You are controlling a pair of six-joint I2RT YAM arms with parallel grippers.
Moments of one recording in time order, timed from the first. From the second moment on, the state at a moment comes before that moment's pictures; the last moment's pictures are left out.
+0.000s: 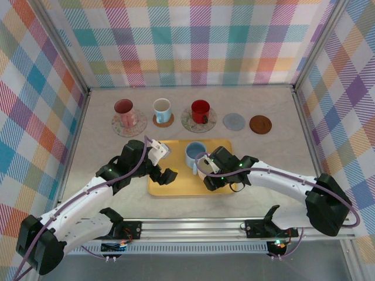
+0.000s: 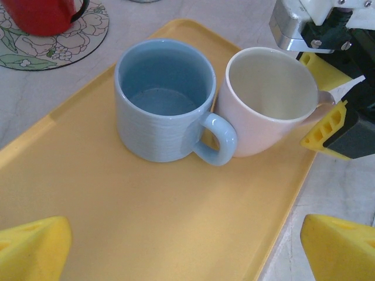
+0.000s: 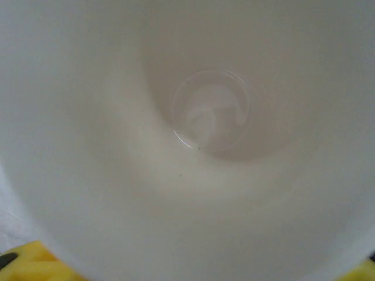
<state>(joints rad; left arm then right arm) -0.59 0.94 0.63 -0.34 0.33 0.11 0.86 1.29 0.75 -0.59 -0.05 0.26</state>
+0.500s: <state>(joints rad) -0.59 0.95 0.63 -0.34 0.33 0.11 0.87 1.37 0.73 -0.52 -0.03 0.28</state>
